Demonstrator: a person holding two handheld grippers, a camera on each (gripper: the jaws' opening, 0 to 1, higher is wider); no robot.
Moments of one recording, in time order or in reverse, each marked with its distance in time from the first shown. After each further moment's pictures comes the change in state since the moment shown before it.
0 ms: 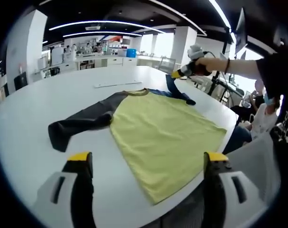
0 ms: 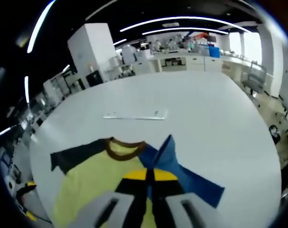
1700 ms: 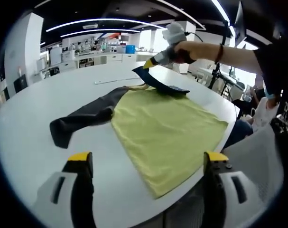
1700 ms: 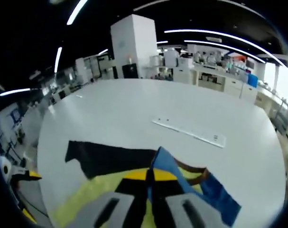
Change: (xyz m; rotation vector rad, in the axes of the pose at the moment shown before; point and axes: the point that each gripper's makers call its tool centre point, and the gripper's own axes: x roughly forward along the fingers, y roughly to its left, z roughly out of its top) left arm -0.002 0.002 -0.012 0.009 0.037 0.012; right arm 0.046 0.154 0.020 -0.299 -0.043 0.191
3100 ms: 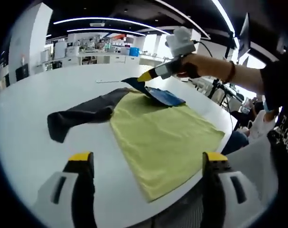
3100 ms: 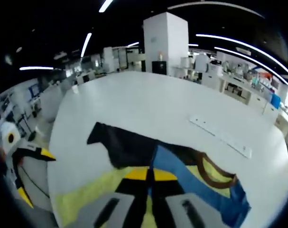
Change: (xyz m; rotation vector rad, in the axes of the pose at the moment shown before) left arm -0.002 0.000 0.003 -0.095 -0.060 -0.025; right arm 0.010 0.083 -0.028 -0.206 0.024 0.171
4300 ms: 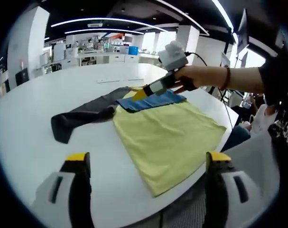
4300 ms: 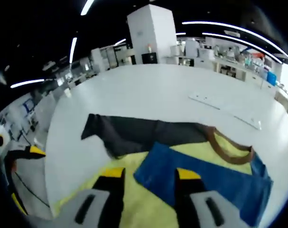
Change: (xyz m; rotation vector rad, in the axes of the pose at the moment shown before) left arm -0.004 0.005 -0.002 0.048 0.038 0.024; right arm 0.026 -0.002 -0.042 0.147 0.042 -0.034
